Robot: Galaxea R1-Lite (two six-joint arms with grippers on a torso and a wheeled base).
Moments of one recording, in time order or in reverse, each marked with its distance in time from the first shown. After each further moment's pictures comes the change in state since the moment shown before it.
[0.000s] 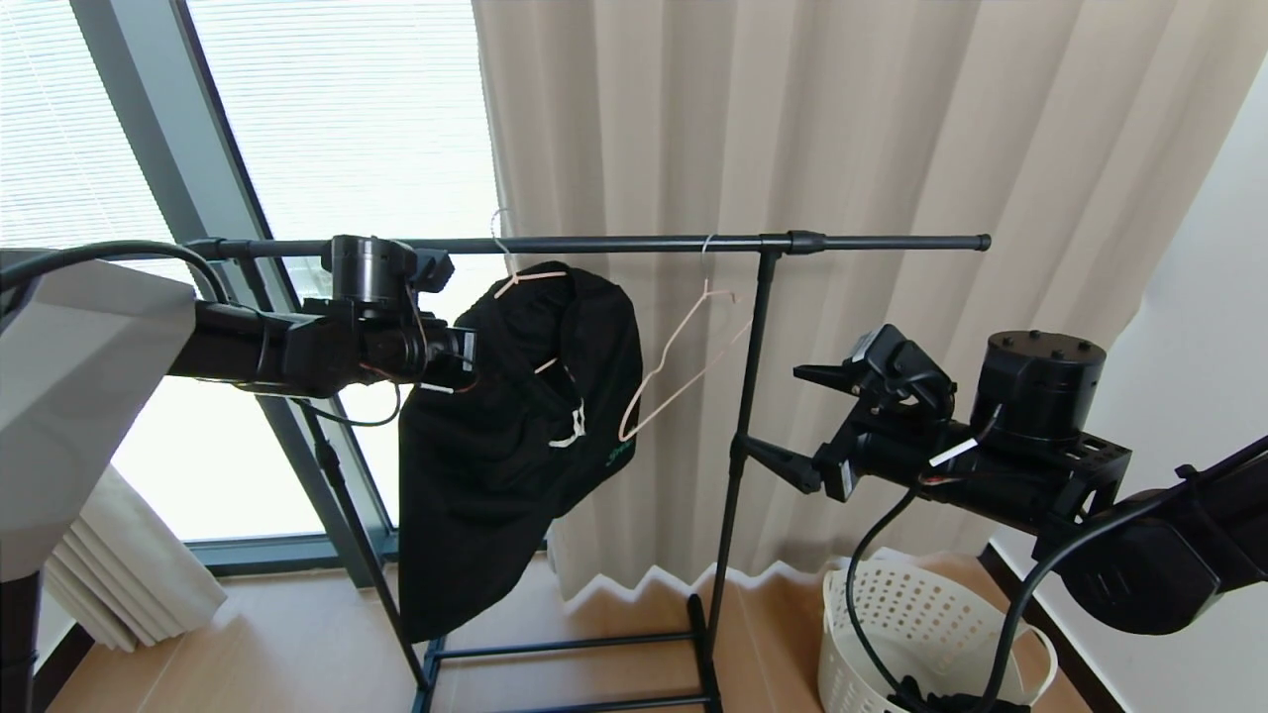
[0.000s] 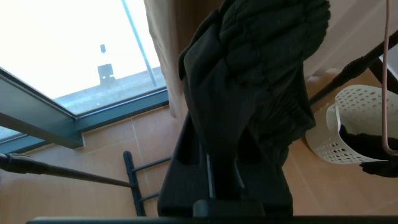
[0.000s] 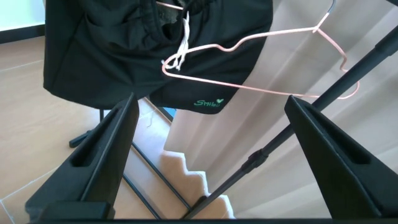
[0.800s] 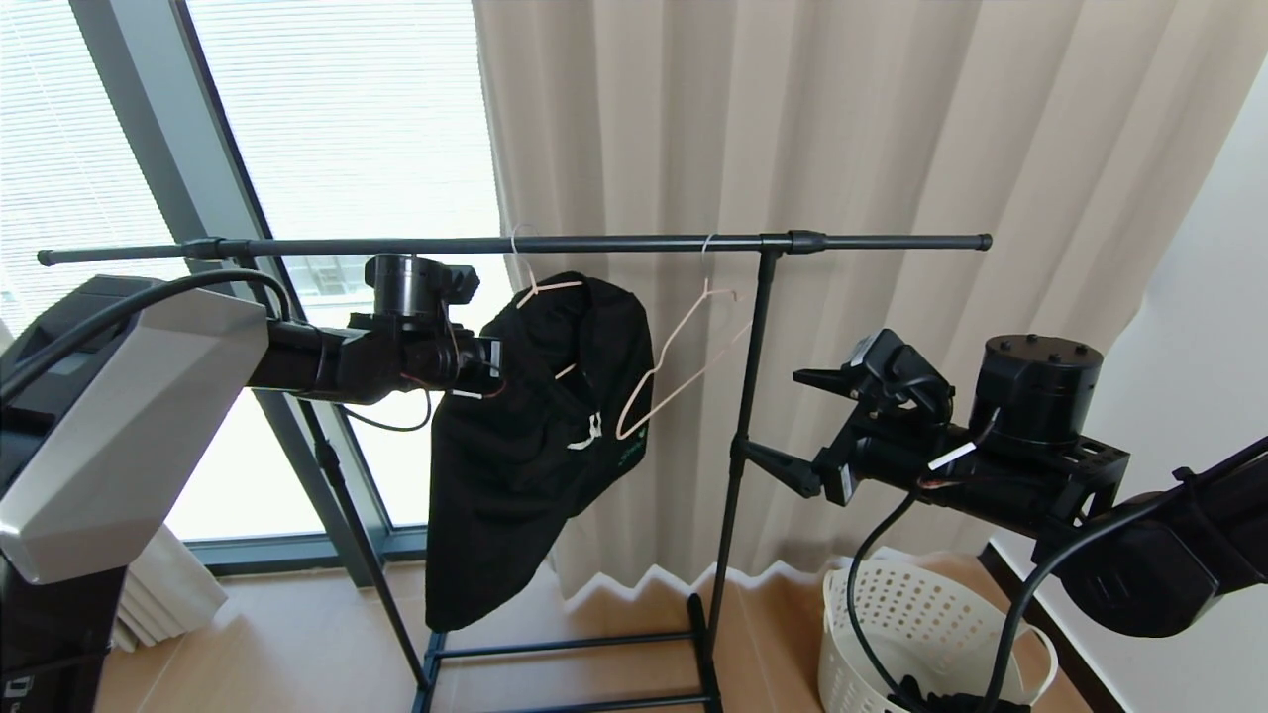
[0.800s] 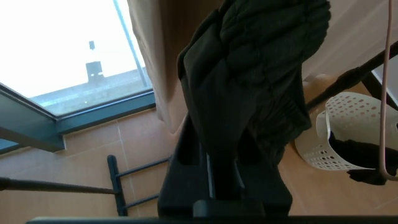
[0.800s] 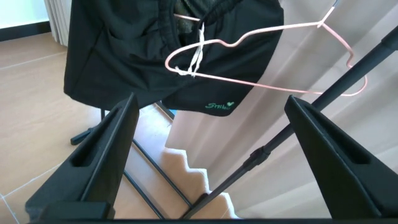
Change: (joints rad) left arm -0.031 0.113 -0.107 0.001 0.005 -0.047; right arm 0.000 0.003 0.007 0.000 0.000 -0.002
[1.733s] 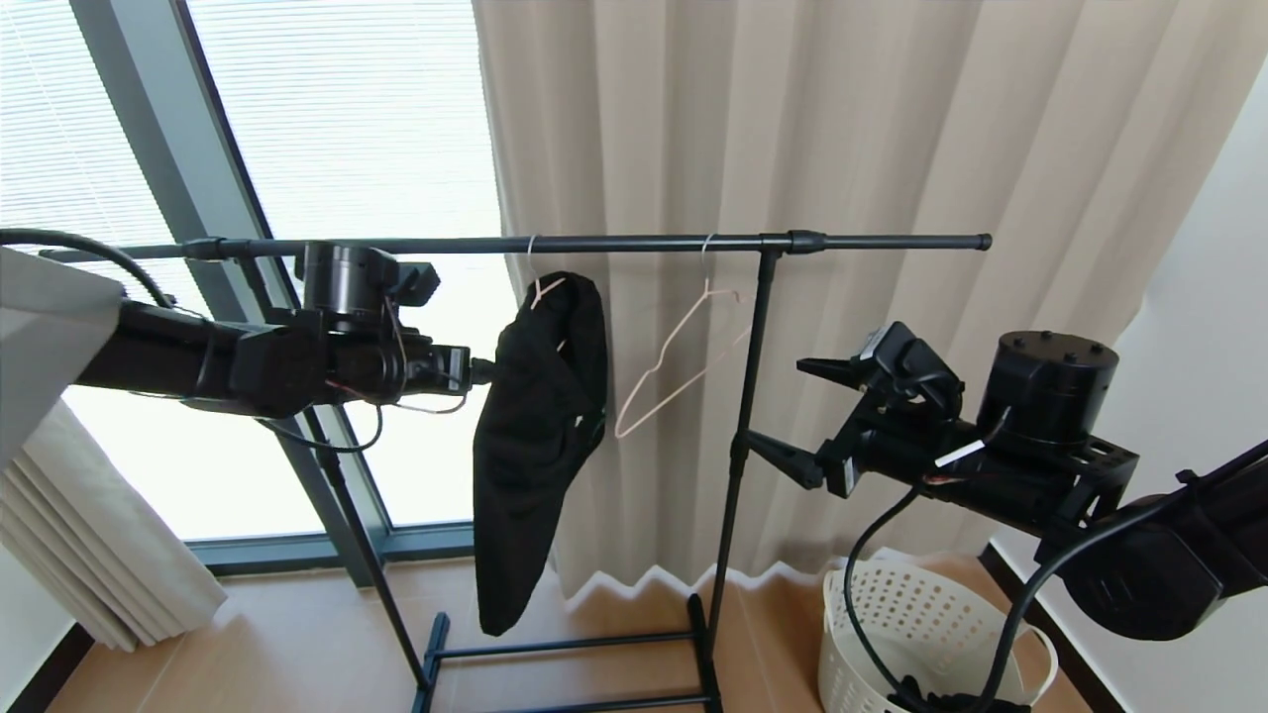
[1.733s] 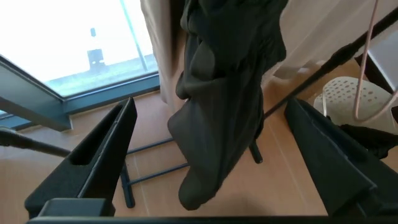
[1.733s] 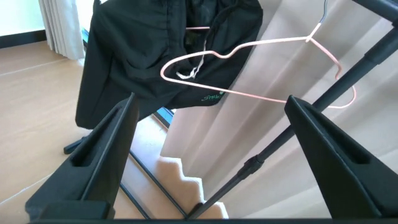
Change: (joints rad) left arm 0.018 -0.280 0.344 -0.005 -0.009 0.017; right arm -0.004 -0.008 0.017 -0.066 0.000 0.002
